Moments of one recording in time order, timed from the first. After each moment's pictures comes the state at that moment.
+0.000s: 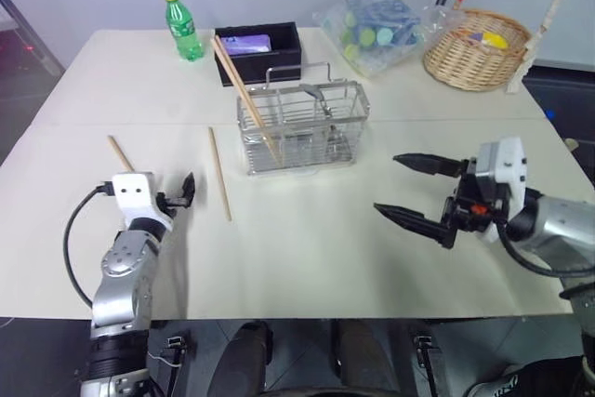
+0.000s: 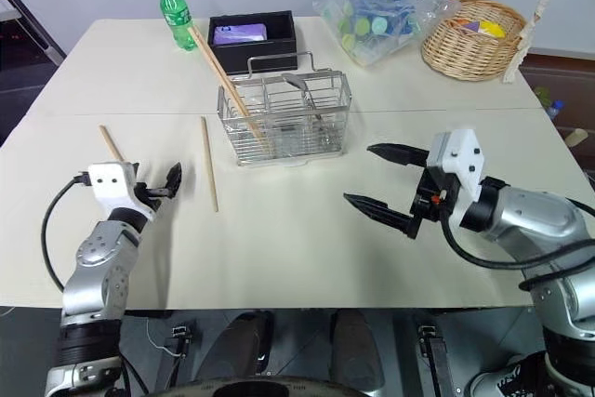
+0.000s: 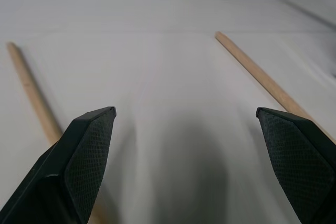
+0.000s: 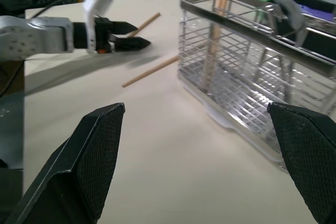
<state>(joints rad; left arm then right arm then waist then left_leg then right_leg) -0.12 0.27 0.24 -0.04 -0.23 0.23 -0.16 -0.09 -0.80 -0.30 -0.59 0.72 0.55 0.89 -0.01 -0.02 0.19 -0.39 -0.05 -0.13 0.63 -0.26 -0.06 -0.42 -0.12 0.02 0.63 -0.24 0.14</state>
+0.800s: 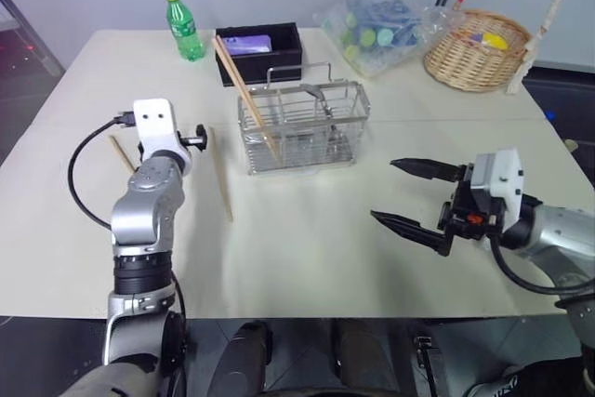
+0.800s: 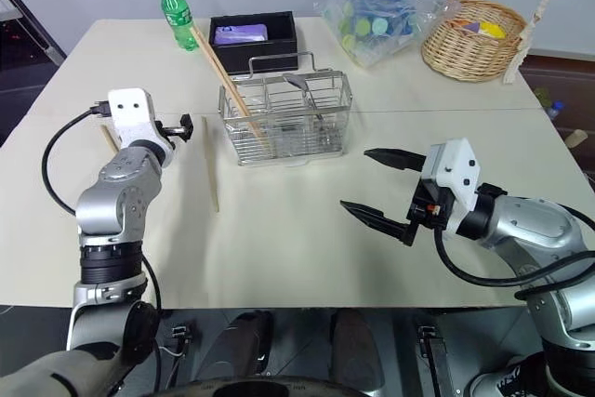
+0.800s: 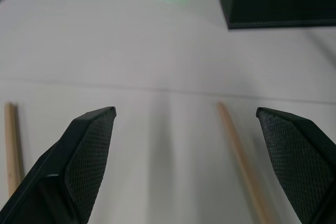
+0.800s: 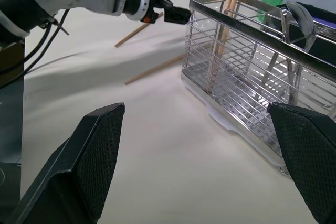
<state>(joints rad) -0.57 0.23 0.22 -0.08 -0.17 0.84 0.15 -0.05 -0.80 -0.28 -0.61 0.69 0.48 0.88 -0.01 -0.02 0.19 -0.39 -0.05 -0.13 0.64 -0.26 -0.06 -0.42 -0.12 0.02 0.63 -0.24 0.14</state>
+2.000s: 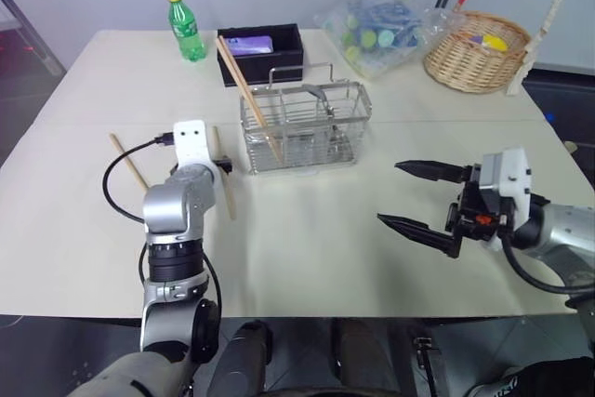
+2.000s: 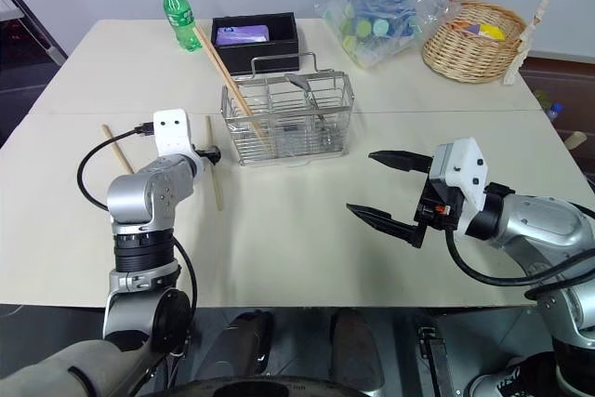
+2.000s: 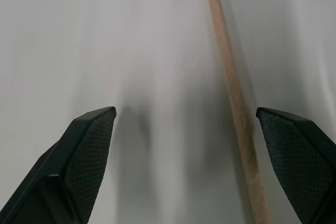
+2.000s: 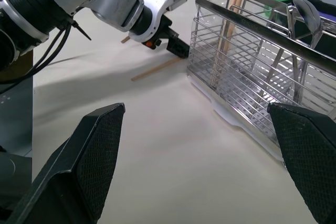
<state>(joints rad) -0.64 0.08 0.23 -0.08 -0.09 1.16 0.24 -0.03 -0.84 -0.31 -0.59 0.72 0.49 0.92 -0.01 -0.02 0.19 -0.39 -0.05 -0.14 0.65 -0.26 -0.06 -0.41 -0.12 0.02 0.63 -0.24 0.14</state>
